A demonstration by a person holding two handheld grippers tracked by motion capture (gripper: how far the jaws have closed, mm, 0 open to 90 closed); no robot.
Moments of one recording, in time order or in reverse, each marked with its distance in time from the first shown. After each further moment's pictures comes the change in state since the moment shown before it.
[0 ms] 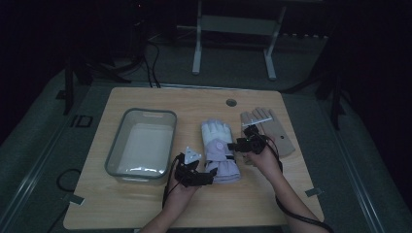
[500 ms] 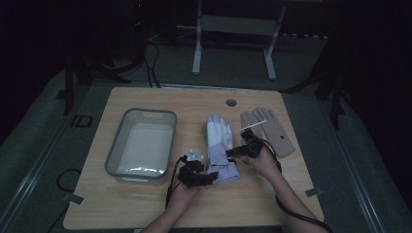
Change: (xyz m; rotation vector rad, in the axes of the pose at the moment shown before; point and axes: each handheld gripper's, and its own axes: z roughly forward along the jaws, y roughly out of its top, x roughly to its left) left arm 0.010 -0.011 0.026 0.121 -0.117 -0.077; right arm -0.014 -0.010 0.027 0.144 0.131 0.093
